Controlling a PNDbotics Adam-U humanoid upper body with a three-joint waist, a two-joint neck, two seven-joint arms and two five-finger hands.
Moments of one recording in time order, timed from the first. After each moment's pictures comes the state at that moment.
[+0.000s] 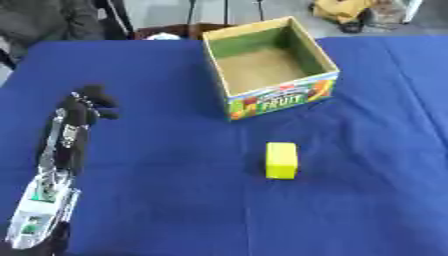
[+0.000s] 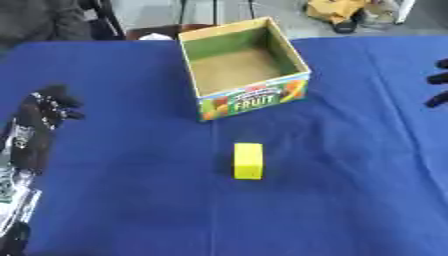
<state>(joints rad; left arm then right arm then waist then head) -0.19 0.25 0.08 -1.66 0.15 -0.21 -0.04 -0.31 -0.54 0.00 -1.76 -0.14 -0.09 -0.10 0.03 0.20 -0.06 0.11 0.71</state>
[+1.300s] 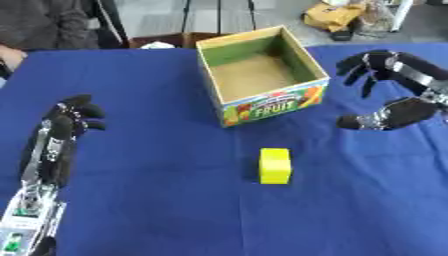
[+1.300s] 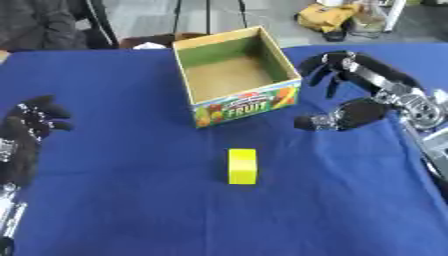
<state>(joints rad) -0.19 0.25 0.06 -1.66 0.15 -0.21 -0.06 -0.69 -0.53 0.27 -1.40 0.33 -0.18 0.43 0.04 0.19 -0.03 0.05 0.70</state>
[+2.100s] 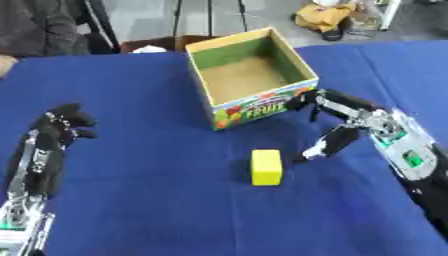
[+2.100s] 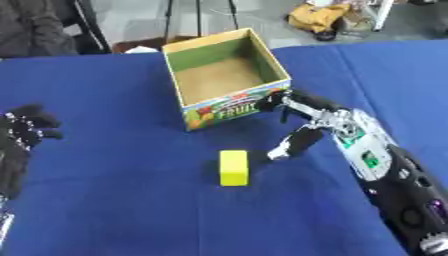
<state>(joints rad) -0.19 0.24 0.05 -1.66 0.16 -0.21 -0.07 -0.72 -0.39 0.30 -1.17 0.52 -0.29 0.46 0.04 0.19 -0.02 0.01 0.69</state>
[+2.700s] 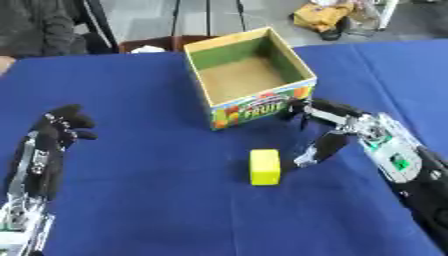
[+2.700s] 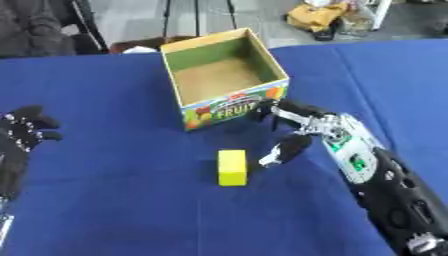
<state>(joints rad) -0.19 0.24 0.05 -1.65 0.16 -0.21 -0.08 -0.73 -0.38 0.33 -1.20 0.53 -0.31 0.53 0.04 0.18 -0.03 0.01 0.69</state>
